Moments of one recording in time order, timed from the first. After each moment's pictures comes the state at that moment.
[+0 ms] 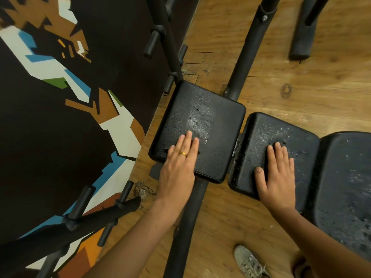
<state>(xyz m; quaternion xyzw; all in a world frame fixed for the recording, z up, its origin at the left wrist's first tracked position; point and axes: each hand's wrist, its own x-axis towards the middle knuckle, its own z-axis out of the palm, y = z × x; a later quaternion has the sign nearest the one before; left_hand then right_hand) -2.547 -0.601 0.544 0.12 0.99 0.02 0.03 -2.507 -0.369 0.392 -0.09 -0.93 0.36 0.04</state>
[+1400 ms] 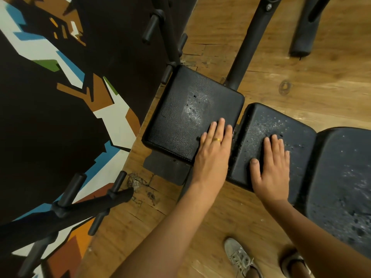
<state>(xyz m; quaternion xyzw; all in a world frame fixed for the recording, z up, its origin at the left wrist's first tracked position) -2.547 -0.518 0.517 0.13 0.99 0.09 0.05 -2.508 -0.371 0.393 -0.09 -0.93 0.35 0.06</state>
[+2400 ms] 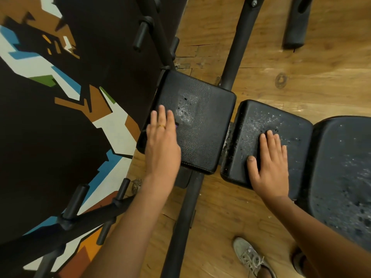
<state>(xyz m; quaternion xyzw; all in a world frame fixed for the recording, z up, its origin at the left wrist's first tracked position) -2.583 -0.585 0.565 0.00 1.00 0.02 0.00 -2.506 -0.371 0.391 -0.09 -0.93 0.36 0.06</state>
